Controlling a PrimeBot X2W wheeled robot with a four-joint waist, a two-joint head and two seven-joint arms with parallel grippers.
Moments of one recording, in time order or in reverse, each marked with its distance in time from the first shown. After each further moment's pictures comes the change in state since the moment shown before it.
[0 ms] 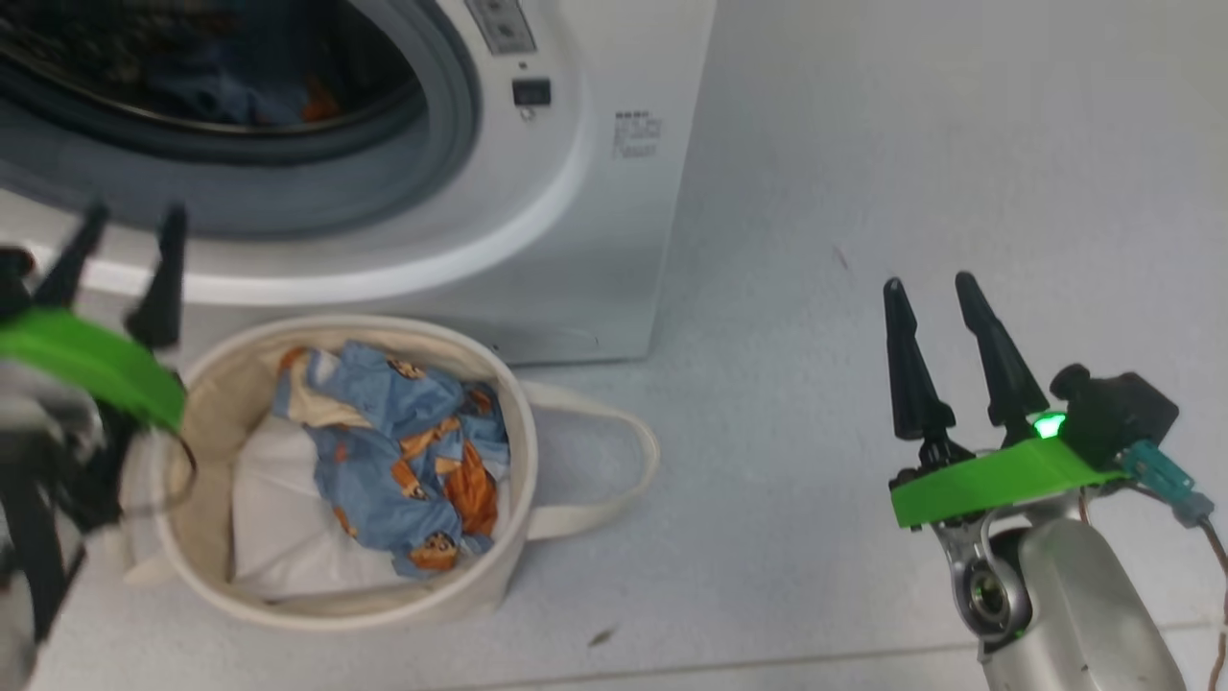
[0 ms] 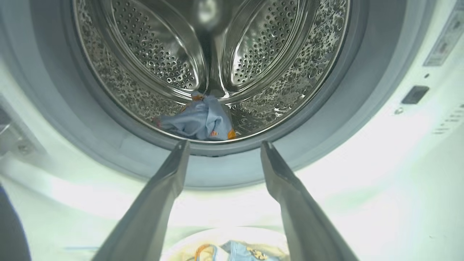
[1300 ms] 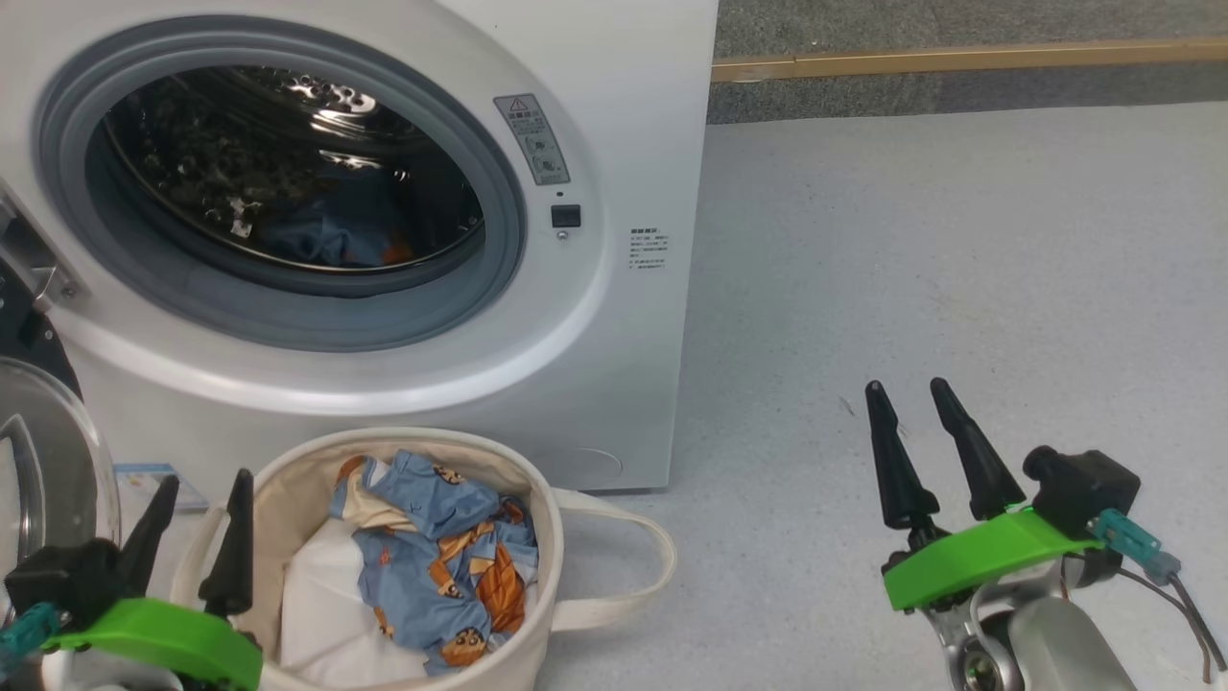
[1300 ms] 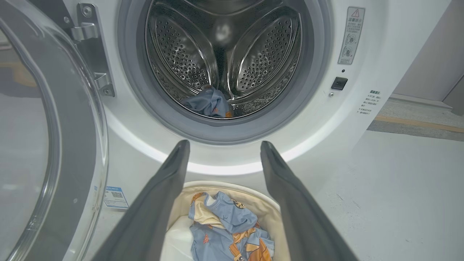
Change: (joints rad) left arm 0.676 0.013 0.304 -0.524 0.143 0.257 0.000; right arm 0.119 0.000 0.016 0.041 0.045 0.000 0.036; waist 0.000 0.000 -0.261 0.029
